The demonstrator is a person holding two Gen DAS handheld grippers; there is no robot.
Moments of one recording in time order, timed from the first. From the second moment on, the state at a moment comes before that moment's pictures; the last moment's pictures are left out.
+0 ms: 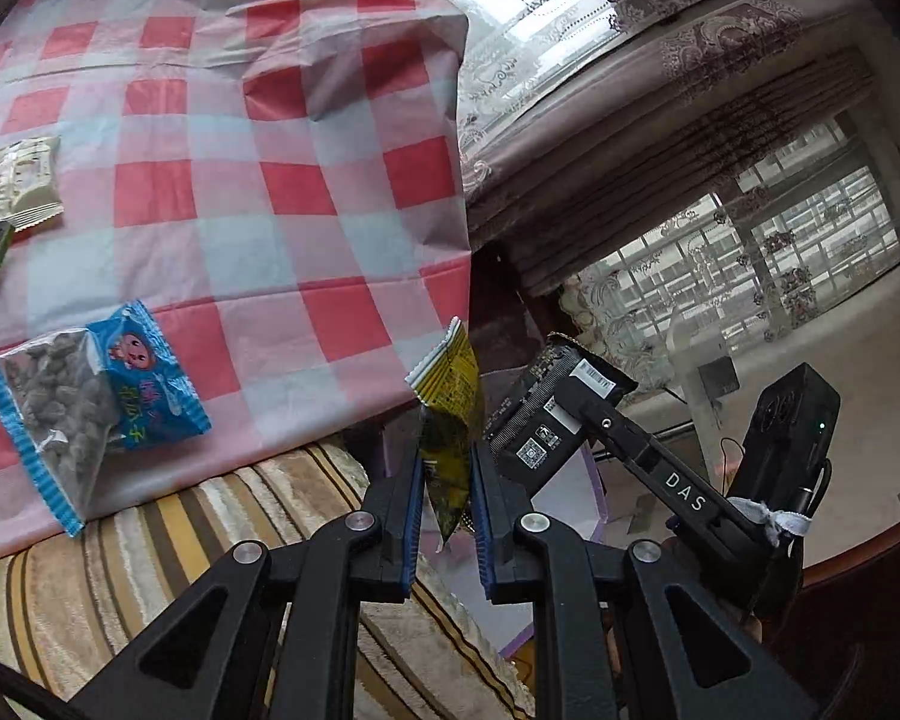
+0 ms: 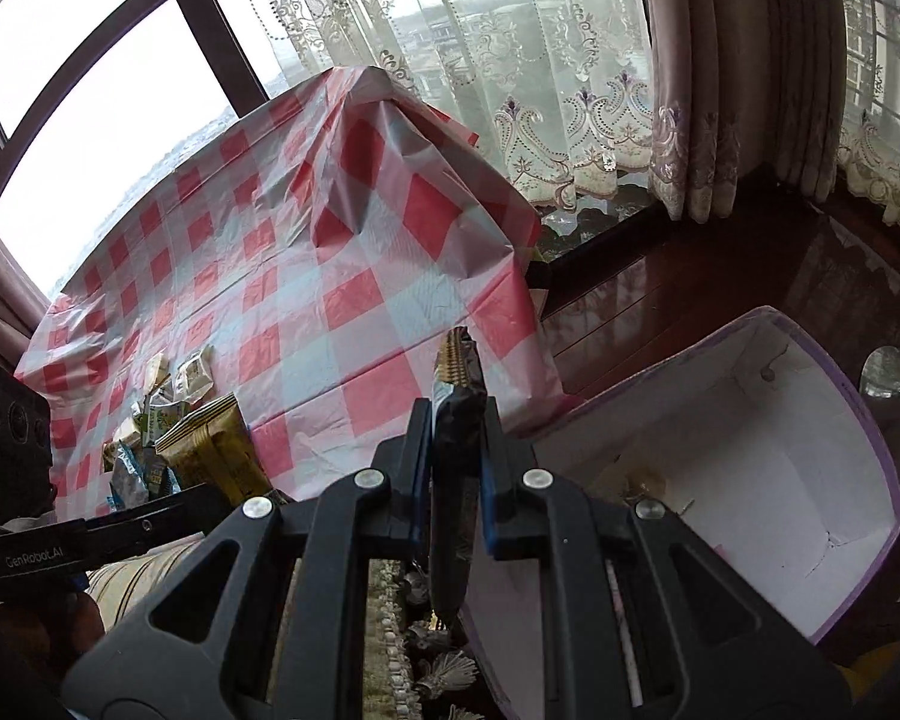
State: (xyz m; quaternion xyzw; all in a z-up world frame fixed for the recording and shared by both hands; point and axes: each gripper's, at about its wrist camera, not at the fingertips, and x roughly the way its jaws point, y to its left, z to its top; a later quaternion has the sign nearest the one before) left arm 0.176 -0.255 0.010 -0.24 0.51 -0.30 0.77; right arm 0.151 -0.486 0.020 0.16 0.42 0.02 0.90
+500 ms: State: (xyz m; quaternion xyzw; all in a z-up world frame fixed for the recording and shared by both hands) left arm 0.172 -0.379 -0.030 -0.08 0.61 -0.35 0.71; right arm 0.121 -0.553 -0.050 0.15 0.48 -0.08 0.86
